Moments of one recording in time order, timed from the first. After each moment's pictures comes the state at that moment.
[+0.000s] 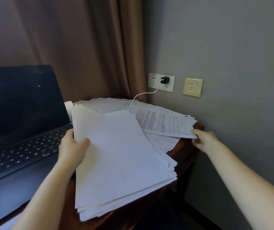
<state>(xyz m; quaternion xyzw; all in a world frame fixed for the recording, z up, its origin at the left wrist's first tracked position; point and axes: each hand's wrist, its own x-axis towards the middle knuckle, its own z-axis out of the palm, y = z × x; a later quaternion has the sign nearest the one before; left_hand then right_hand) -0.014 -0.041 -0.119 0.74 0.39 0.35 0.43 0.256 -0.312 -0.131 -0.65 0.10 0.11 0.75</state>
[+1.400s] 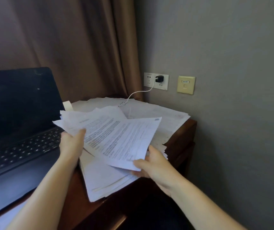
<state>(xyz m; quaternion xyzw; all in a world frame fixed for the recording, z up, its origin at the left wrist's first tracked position) -0.006 -0.038 -0.127 0.64 0.42 0.38 0.52 0.054 -0.280 -0.124 -0.61 -0.24 0.32 0.68</state>
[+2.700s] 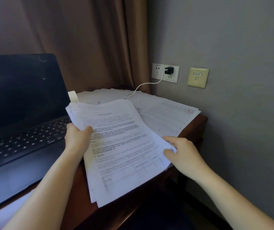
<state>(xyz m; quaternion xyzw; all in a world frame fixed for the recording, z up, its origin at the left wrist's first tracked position) -0.008 -0.031 -0.133 0.68 0.43 0.33 0.50 0.100 -0.306 -0.123 -0.85 -0.35 0.07 0.38</state>
